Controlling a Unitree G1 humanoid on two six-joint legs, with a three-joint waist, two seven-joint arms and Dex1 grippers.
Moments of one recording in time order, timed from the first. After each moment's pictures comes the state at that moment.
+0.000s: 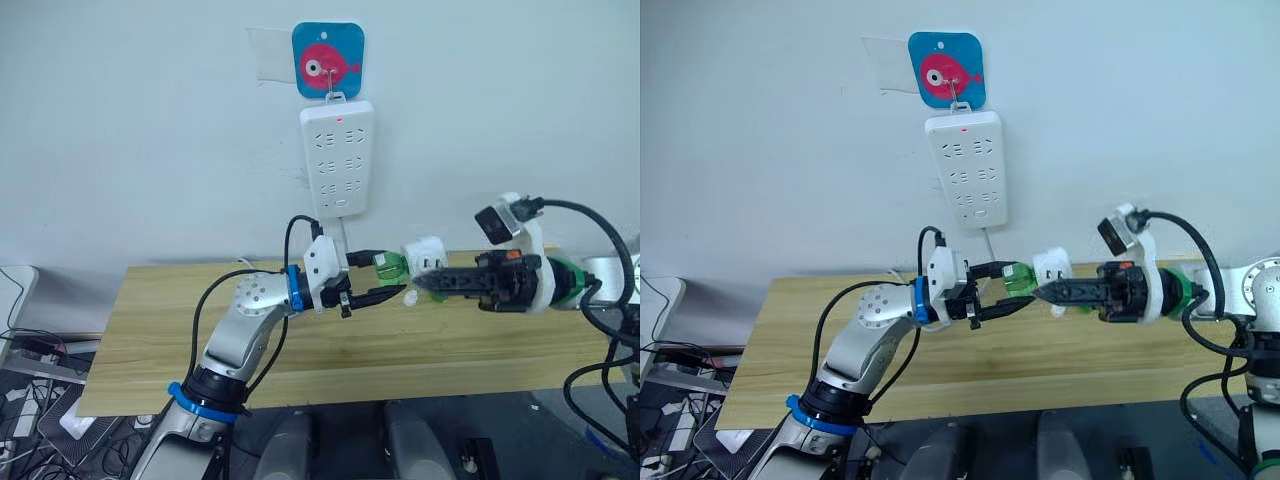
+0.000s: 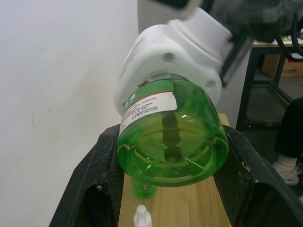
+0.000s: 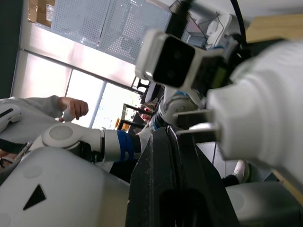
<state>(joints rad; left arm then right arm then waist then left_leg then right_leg) -0.42 0.29 -0.26 -0.08 -0.30 0.09 -0.96 -0.61 -0.85 -0.06 0.01 1.90 1.44 0.41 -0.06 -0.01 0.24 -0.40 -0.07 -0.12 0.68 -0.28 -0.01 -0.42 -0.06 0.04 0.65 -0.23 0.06</state>
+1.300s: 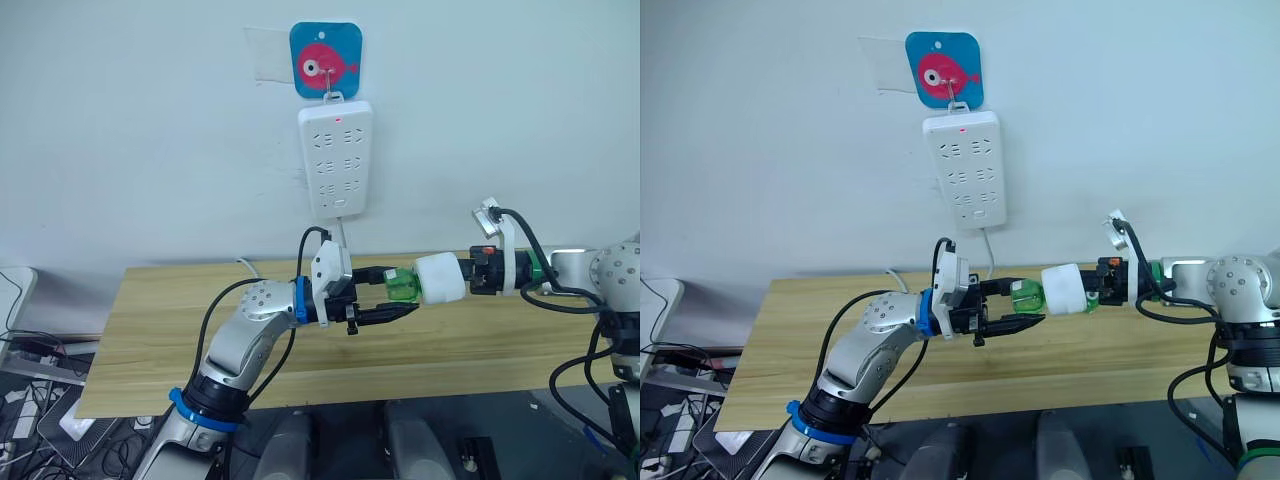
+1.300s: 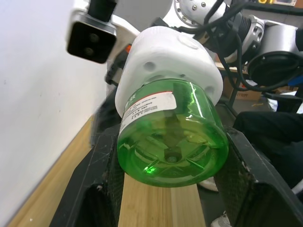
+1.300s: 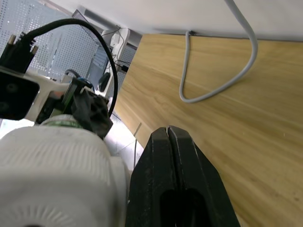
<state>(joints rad) -0.39 0.28 -0.28 -0.16 -0.44 0.25 -0.99 -0.61 -0.79 -0.07 0.04 1.14 1.41 0.72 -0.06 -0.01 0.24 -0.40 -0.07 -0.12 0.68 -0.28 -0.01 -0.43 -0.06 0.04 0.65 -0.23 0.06</state>
